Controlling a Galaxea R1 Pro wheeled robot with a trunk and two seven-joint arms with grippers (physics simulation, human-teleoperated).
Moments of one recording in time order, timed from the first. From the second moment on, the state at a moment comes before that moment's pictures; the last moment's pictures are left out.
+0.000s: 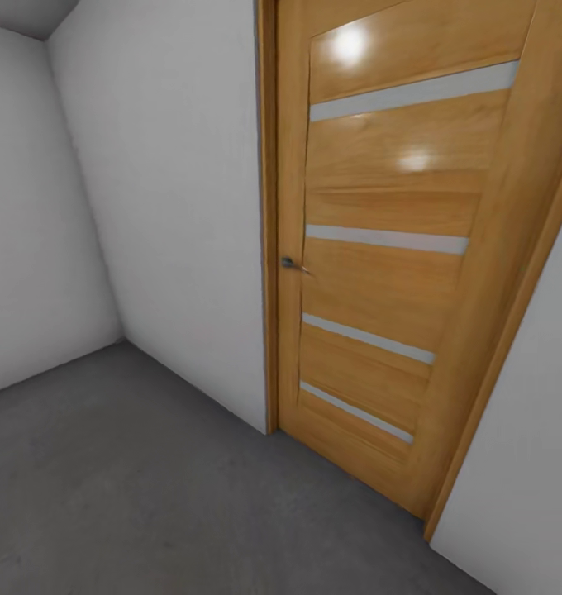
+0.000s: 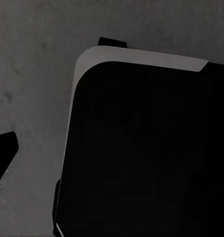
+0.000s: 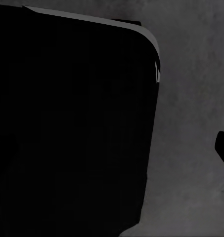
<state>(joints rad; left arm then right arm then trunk) 0.00 0.02 0.01 -0.12 0.18 -0.01 0.01 0.00 -0.01 0.01 0.01 0.08 -0.12 0.00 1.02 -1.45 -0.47</state>
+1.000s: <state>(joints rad) 0.00 0.01 0.01 -0.12 0.18 -0.01 0.01 0.00 -0.01 0.01 0.01 0.08 -0.12 0.00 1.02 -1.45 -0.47</state>
